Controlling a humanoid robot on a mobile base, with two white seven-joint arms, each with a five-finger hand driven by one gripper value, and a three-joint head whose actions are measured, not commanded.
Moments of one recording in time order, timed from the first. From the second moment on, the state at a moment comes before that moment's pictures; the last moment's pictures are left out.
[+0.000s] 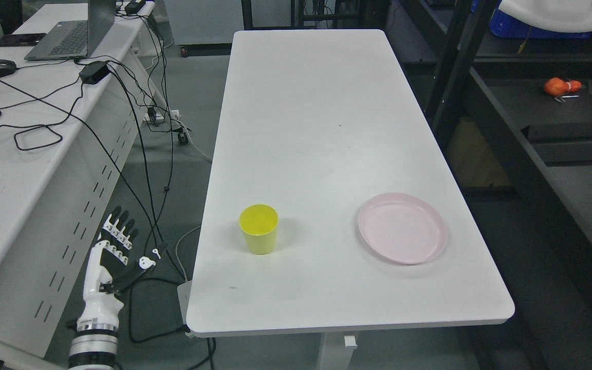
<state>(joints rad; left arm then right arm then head) 0.03 0.08 0.12 -1.71 0.31 -0.06 0.06 0.00 0.00 0.00 -0.24 0.00 0.09 -0.12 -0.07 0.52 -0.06</state>
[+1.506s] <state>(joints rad) -0.30 0.05 0.04 -1.48 0.39 0.02 -0.14 0.00 0.00 0.00 -0.24 0.00 0.09 -0.12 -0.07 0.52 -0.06</state>
